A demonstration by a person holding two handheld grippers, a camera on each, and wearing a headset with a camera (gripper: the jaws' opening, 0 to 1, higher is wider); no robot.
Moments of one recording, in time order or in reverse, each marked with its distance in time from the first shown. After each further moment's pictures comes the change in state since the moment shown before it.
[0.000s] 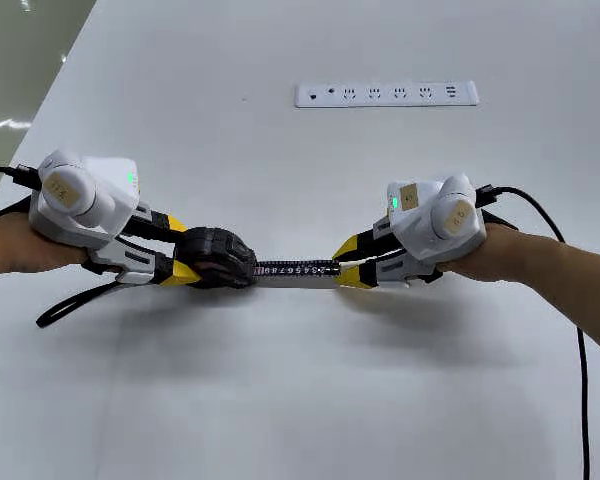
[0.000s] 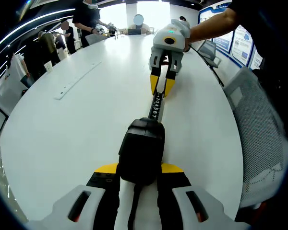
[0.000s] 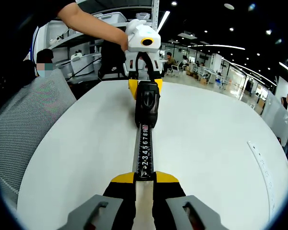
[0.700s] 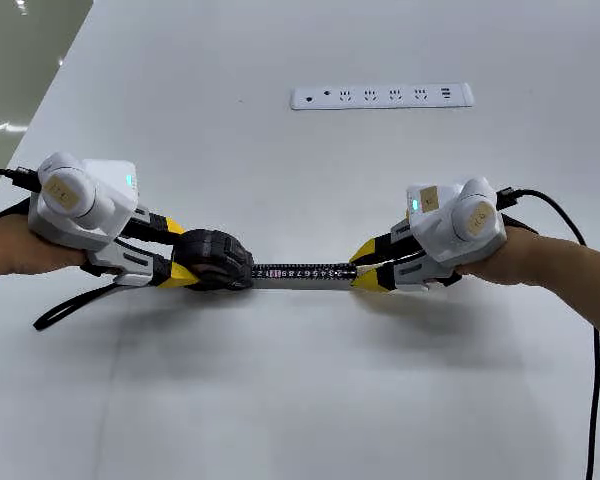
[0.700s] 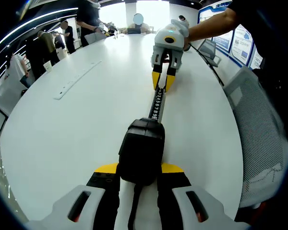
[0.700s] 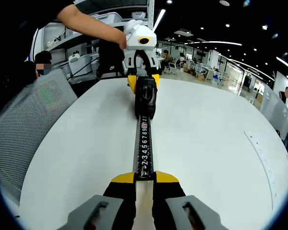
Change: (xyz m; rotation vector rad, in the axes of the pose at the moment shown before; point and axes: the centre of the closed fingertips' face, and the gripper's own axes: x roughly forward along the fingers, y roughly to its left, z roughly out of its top) left arm 0.001 -0.001 0.000 0.004 0.008 -0.002; right arm -0.016 0.004 -0.018 0.036 0.014 -0.006
